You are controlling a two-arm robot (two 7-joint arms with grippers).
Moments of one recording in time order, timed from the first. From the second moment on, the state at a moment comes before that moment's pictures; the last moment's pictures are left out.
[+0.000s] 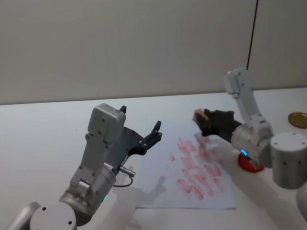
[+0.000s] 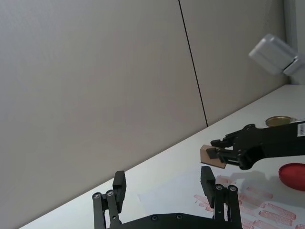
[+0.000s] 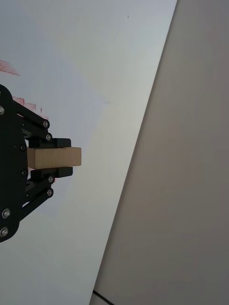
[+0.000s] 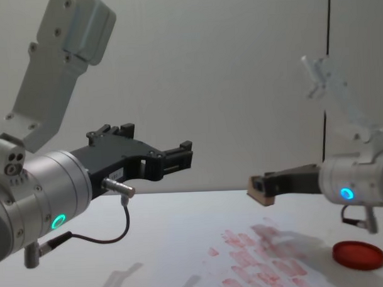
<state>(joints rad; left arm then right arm) -0.24 0.38 0.45 -1.63 -0.20 0.01 -0.01 0.55 0.06 -0.29 -1.07 0.08 0.24 0.27</state>
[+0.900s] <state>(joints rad) -0.24 0.38 0.45 -1.63 -0.20 0.01 -0.01 0.74 -0.03 -0.32 -0.71 0.03 0.21 0.32</state>
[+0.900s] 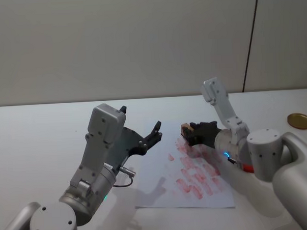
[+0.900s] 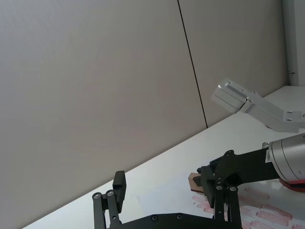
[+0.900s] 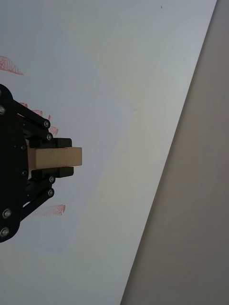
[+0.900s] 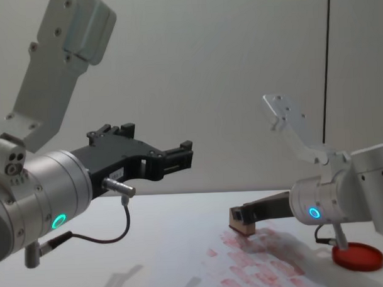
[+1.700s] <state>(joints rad) -0.24 0.38 0.45 -1.63 -0.20 0.01 -0.01 0.77 -0.04 -0.33 -0.62 0.03 0.23 0.34</state>
